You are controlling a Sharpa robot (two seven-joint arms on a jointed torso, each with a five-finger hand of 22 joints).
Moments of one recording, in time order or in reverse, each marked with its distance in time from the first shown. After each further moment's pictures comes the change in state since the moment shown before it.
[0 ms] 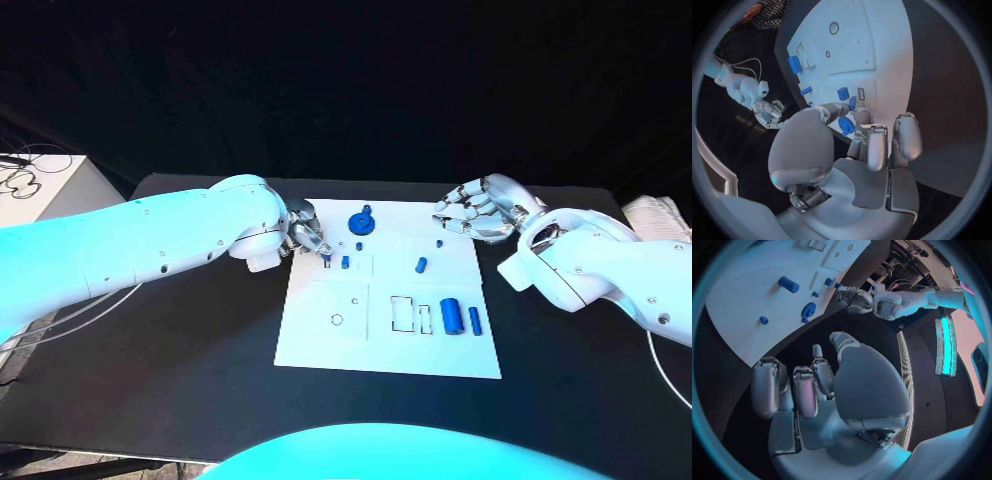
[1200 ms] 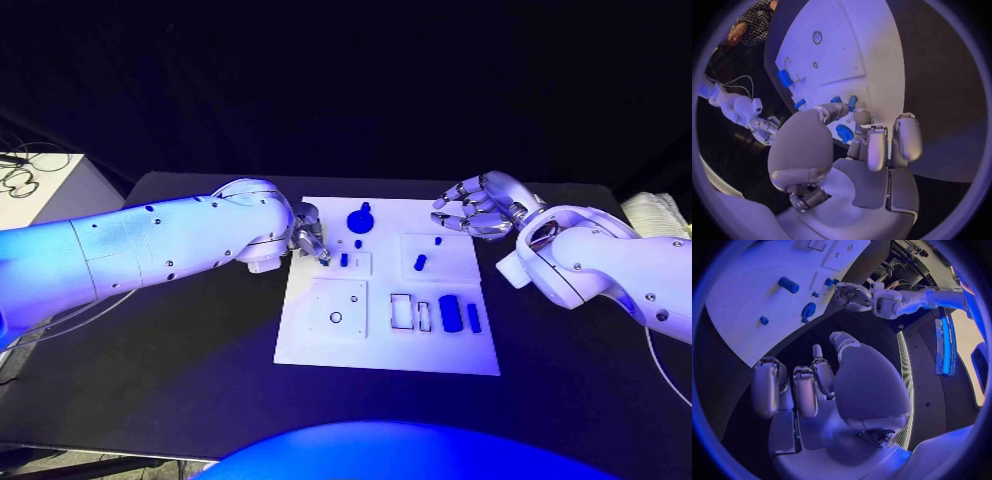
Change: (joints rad) left arm -0.005 0.021 -0.013 0.009 -0.121 0.032 -0.022; left_hand -0.006 -0.006 0.019 -0.019 0.004 0.004 -0.004 -0.005 0.077 0.005 -0.001 0.004 0.006 0.000 0.000 0.004 0.000 0.000 0.007 0.000 0.005 0.004; right arm -0.001 -0.001 0.000 0.001 0.000 0.000 0.000; right_hand -0.004 -0.004 0.009 -0.003 0.000 0.000 0.000 0.000 0.000 0.000 0.000 0.000 0.000 0.000 0.000 0.000 0.000 0.000 0.000 0.000 -0.004 0.000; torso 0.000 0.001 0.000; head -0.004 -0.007
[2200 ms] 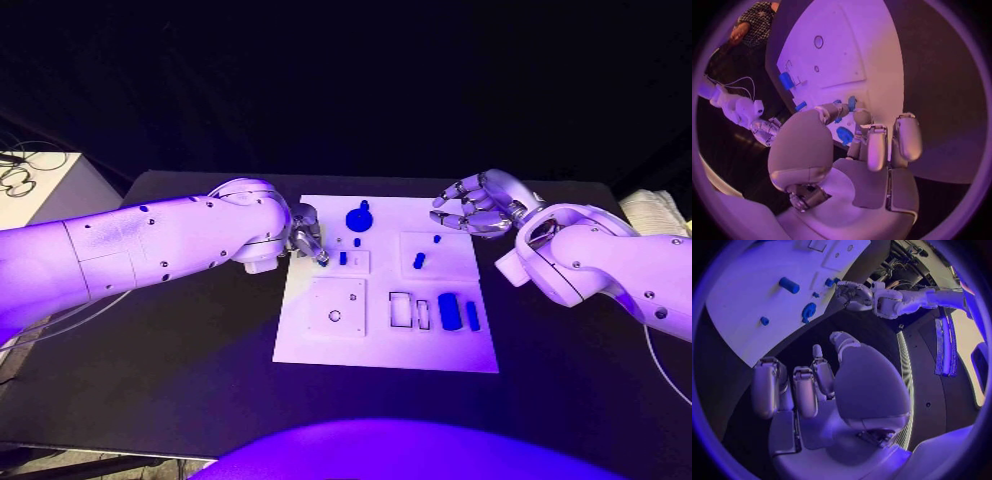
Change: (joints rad) left arm -0.003 -0.020 0.003 0.024 0.000 0.007 0.001; left_hand 0.001 0.001 0.000 0.000 -0.001 -0.001 0.001 0.004 -0.005 0.001 0.002 -0.001 -0.002 0.004 -0.003 0.000 0.001 0.000 0.000 0.000 0.000 0.003; right arm 0.000 -0.002 0.000 0.002 0.000 0.000 0.000; right_hand -0.001 -0.001 0.000 0.000 0.000 0.000 0.000 0.000 0.000 0.000 0.000 0.000 0.000 0.000 0.000 0.000 0.001 0.000 0.000 0.000 0.000 0.001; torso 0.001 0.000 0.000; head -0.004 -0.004
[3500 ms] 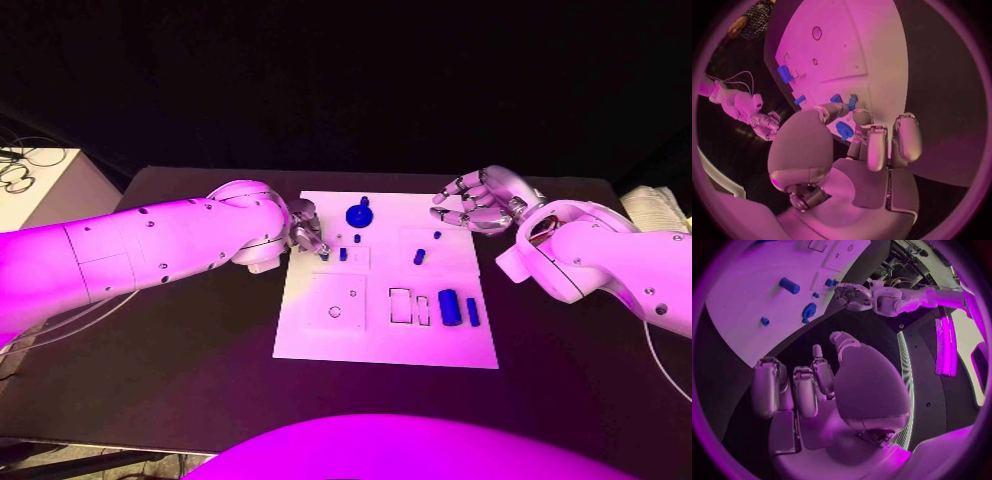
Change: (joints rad) left arm -0.024 0.002 0.009 -0.006 -0.002 -0.089 0.014; left_hand 0.000 0.000 0.000 0.000 0.004 0.002 -0.002 -0.002 0.003 0.006 -0.002 0.004 0.008 0.000 0.000 0.000 0.000 0.000 0.004 -0.004 0.000 0.004; right arm -0.002 0.000 0.000 -0.001 0.001 0.000 0.000; right_hand 0.000 0.000 0.000 0.000 0.000 0.000 0.000 0.000 0.000 0.000 0.000 0.000 0.000 0.000 0.000 0.000 0.000 0.000 0.000 0.000 0.001 -0.001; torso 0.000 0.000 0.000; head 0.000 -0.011
